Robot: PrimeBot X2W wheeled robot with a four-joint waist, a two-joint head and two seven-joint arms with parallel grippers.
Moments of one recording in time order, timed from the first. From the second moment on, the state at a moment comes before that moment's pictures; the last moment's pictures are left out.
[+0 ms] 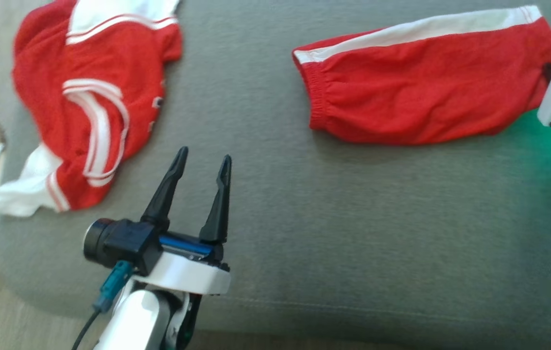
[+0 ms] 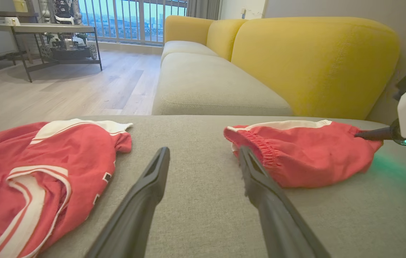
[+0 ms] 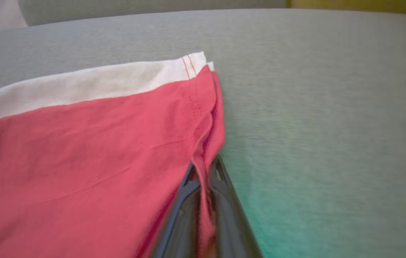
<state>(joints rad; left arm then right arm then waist) -0.13 0.11 -0.42 -0.04 -0.22 0.08 -0.26 -1.07 -0.31 -0.30 1.25 -0.08 0.13 0.18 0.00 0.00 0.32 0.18</state>
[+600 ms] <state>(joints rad) -0.11 0.12 -0.42 -0.04 -0.22 0.08 -0.26 -1.07 -0.26 -0.20 1.17 -0.14 0.13 0.10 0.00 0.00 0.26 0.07</state>
